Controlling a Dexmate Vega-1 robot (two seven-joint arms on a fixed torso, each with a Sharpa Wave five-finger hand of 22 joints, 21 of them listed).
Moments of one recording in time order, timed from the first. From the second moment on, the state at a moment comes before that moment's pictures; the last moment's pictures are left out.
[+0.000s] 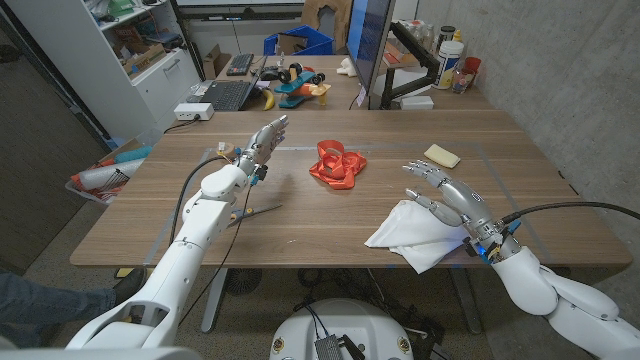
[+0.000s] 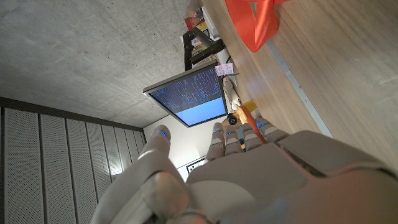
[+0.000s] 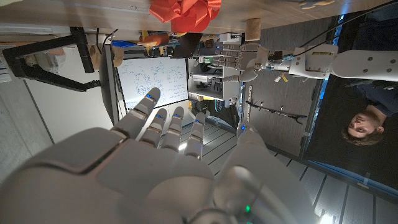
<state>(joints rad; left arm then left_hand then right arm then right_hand) 0.86 0.29 0.10 -1.45 -0.21 0.01 -0.21 0.24 0.08 0.43 -0.11 0.17 0.08 0.09 0.19 0.18 -0.04 0.06 0.21 0.20 -0.06 0.09 0.18 0.18 -0.08 0.07 0.19 0.17 -1.52 -0.82 -0.08 -1.85 -0.55 0.52 -0.52 0.24 0.05 0.24 -0.07 0.34 0.27 -0.17 0.21 0.19 0.23 -0.05 0.20 0.20 0.10 -0.03 0.19 0.21 0.33 -0.04 0.17 0.17</state>
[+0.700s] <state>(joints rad) 0.87 0.29 0.11 -1.47 -0.20 0.02 -0.21 0.24 0.08 0.43 -0.11 0.17 0.08 0.09 0.19 0.18 -0.04 0.06 0.21 0.20 -0.06 0.09 0.18 0.18 -0.09 0.07 0.19 0.18 -1.55 -0.90 -0.09 -1.90 -0.64 0.40 -0.57 0.24 0.05 0.24 -0.07 0.35 0.31 -0.17 0.22 0.19 0.24 -0.06 0.20 0.20 0.11 -0.03 0.20 0.21 0.33 -0.03 0.18 0.17</state>
